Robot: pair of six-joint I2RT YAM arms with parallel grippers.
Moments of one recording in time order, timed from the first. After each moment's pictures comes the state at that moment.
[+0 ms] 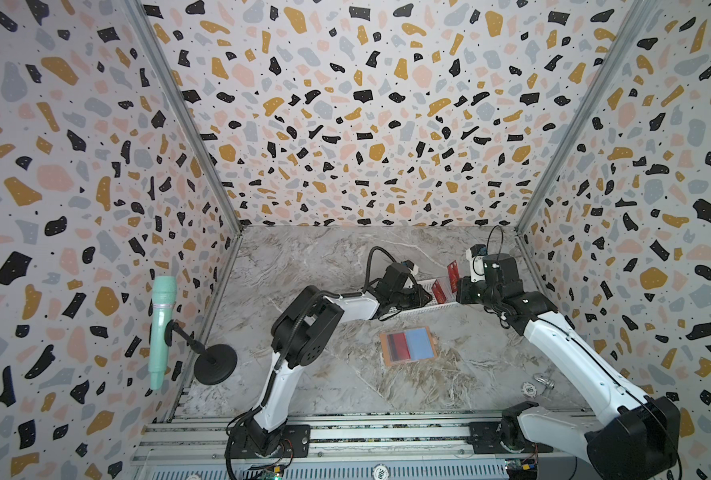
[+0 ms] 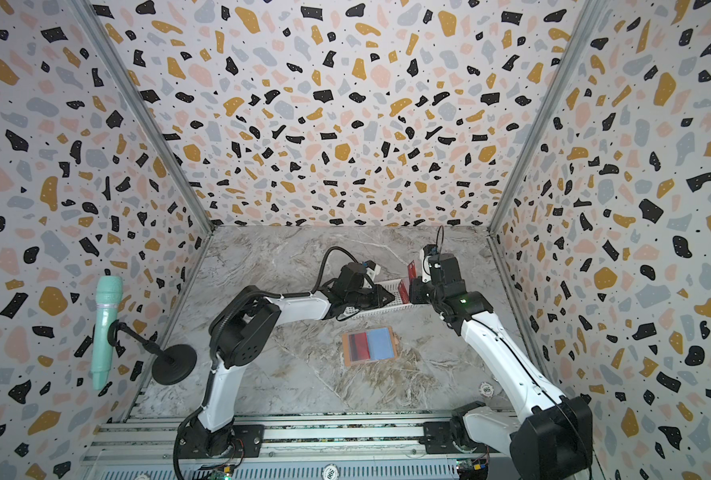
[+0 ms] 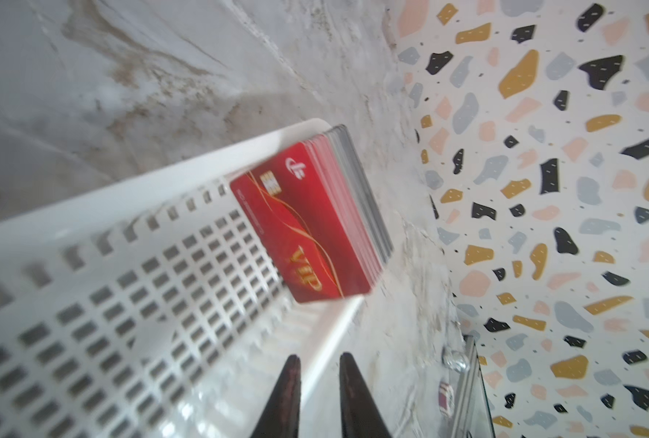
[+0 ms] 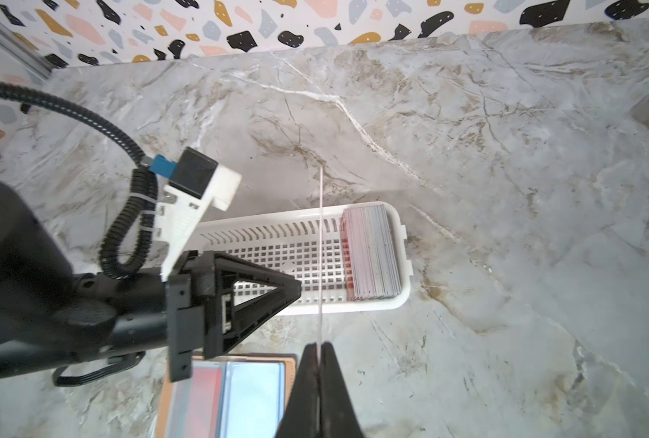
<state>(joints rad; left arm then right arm) -0.77 2.07 1.30 0.24 0.43 -0.79 0.34 1.13 0.96 -0.50 -0.06 0.24</state>
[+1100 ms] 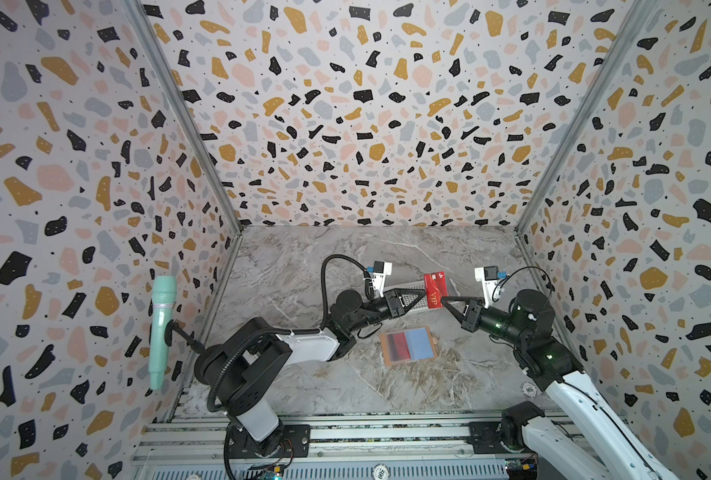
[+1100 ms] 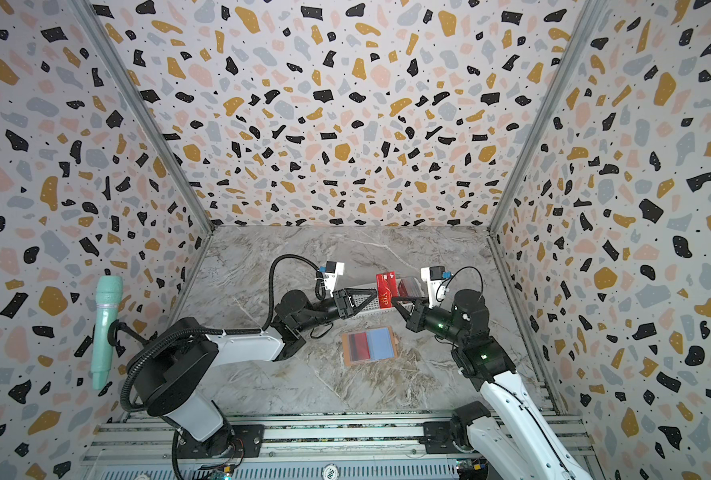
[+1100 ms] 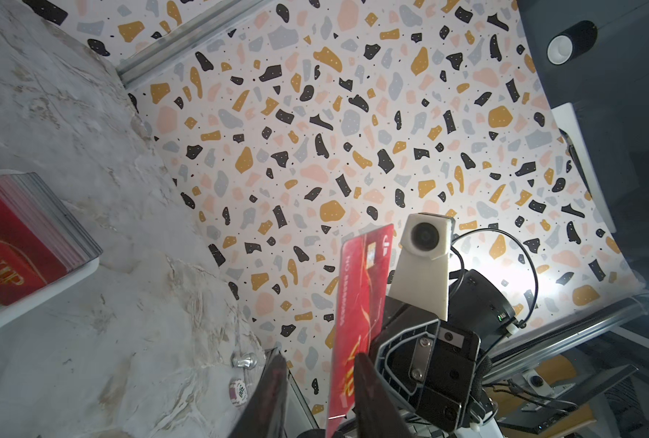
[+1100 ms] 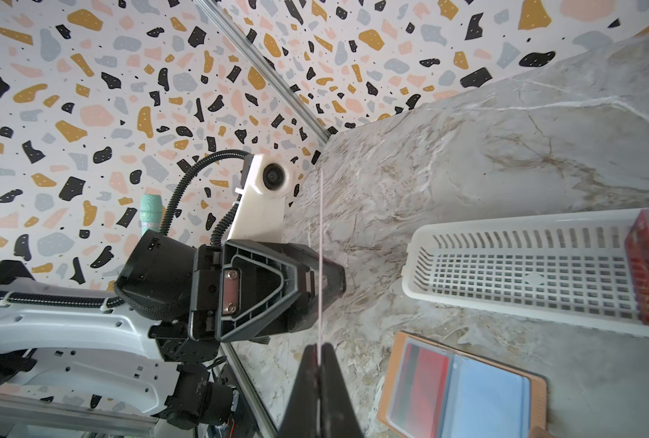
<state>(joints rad) -0.78 1.65 0.73 1.13 0.50 -1.19 0.34 0.74 0.64 -0.12 -0.62 0.60</state>
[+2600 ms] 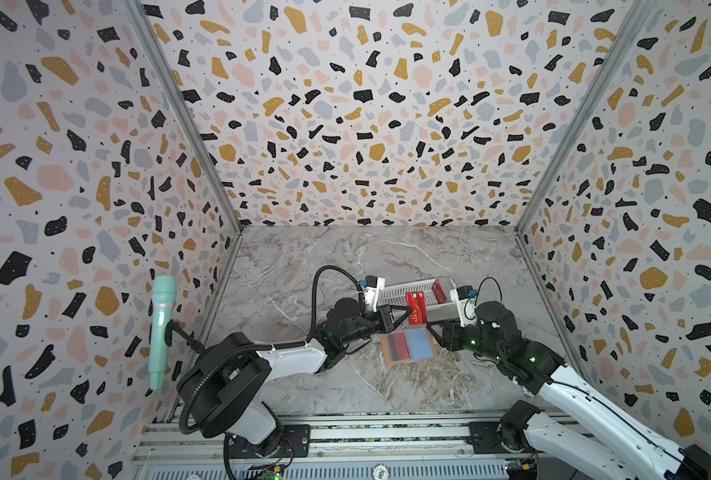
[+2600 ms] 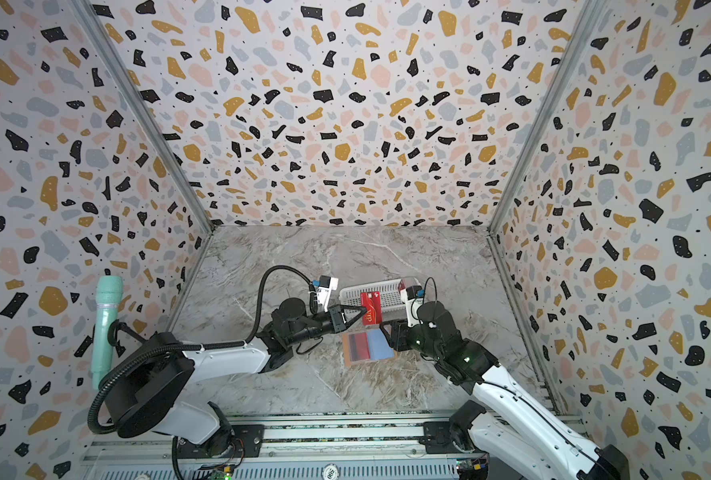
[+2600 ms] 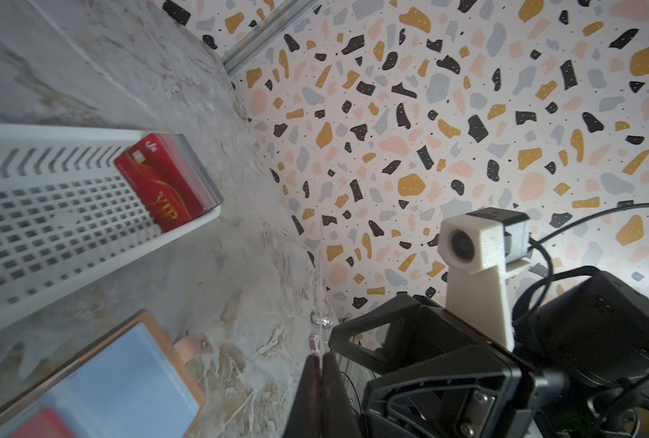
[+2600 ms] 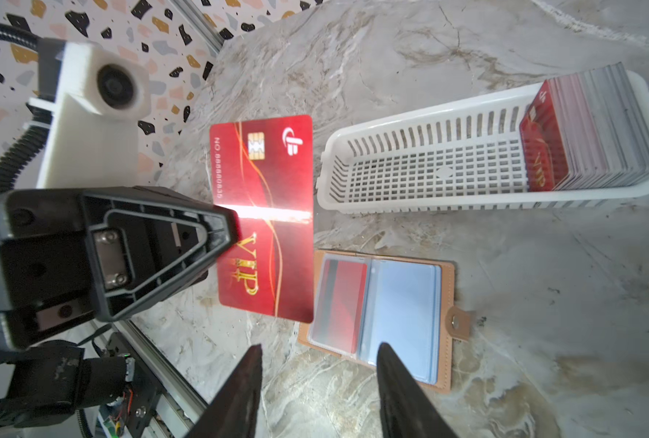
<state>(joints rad) -0.79 1.50 0.57 0.83 0.41 -1.01 0.70 0.80 0.63 -0.41 -0.10 0.53</state>
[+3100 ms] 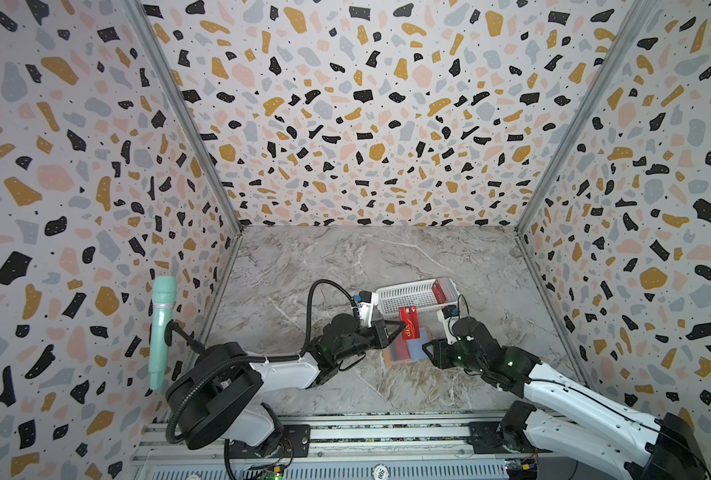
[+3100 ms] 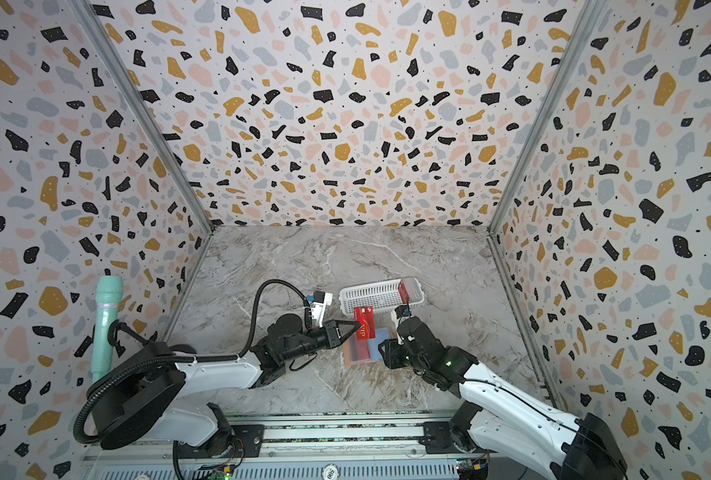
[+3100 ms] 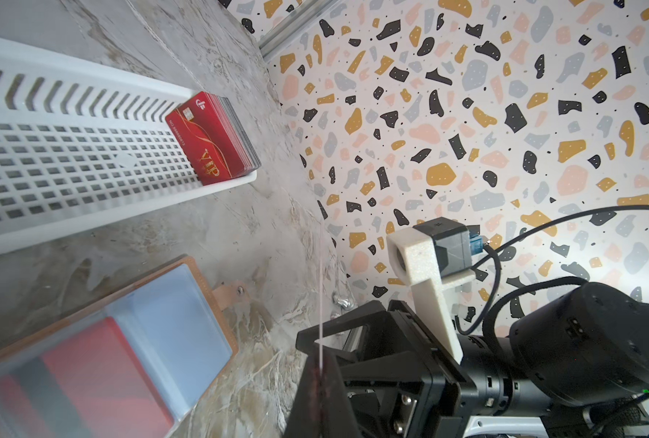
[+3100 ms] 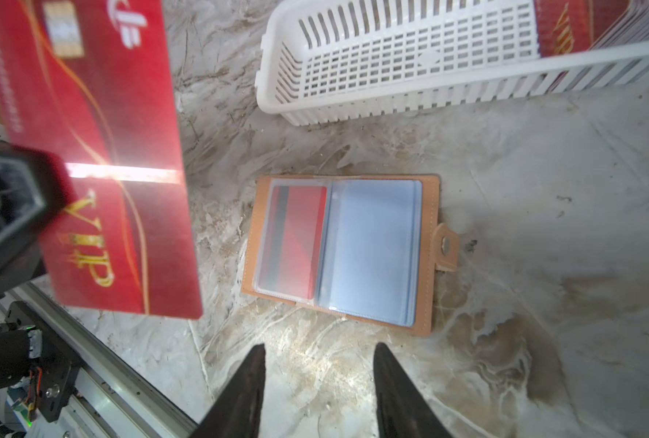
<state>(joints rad) -0.86 1.43 0.46 0.81 0.31 -1.01 0.80 0.90 0.52 -0.41 -0.01 0.58</state>
